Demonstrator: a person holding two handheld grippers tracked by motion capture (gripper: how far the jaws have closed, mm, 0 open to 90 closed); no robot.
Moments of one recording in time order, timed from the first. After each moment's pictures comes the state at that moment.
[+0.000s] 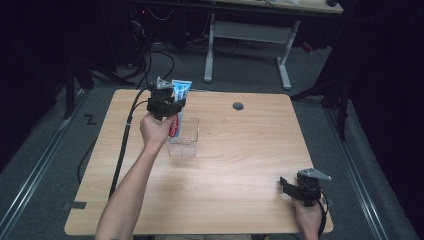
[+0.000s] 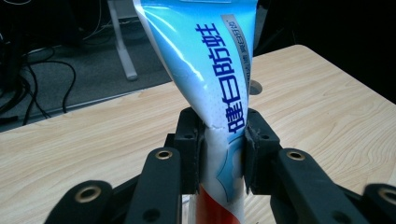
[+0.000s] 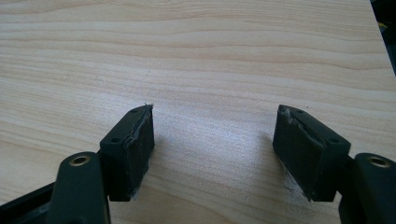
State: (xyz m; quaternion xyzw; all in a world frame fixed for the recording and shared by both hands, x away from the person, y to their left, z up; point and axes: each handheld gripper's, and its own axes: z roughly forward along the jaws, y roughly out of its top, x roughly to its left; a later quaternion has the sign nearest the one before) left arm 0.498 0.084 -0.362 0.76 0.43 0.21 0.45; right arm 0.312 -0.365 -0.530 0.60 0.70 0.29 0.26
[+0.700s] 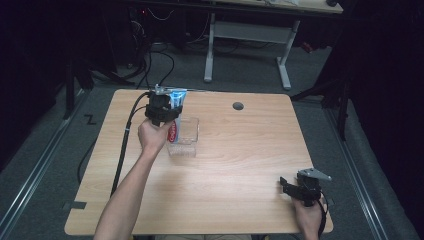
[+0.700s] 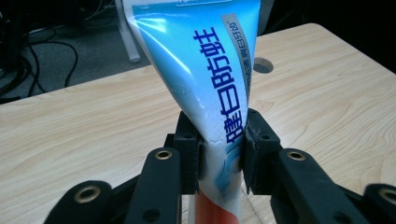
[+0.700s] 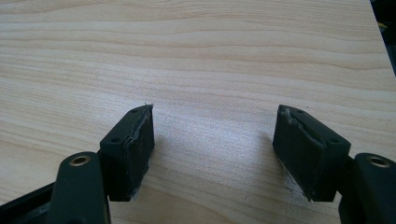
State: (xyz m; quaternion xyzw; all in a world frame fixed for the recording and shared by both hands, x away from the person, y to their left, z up) left arm 0.498 0.091 -0.385 0.77 0.45 0.19 0.42; right arm 0.312 -0.365 -0.530 0.60 0.70 0.29 0.26
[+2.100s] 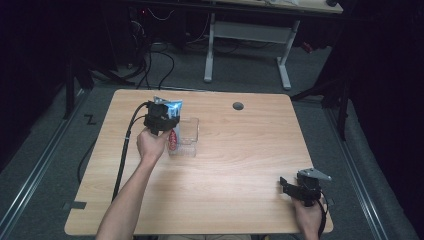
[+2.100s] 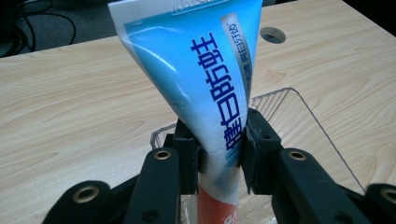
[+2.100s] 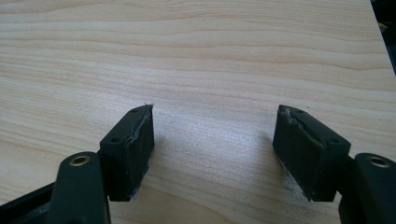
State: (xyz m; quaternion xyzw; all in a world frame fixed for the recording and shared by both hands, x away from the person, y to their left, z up) left arm 0.493 0.098 -0.415 0.77 0.47 0.17 0.40; right arm 0.312 -0.365 -0.530 0.60 0.70 0.29 0.26
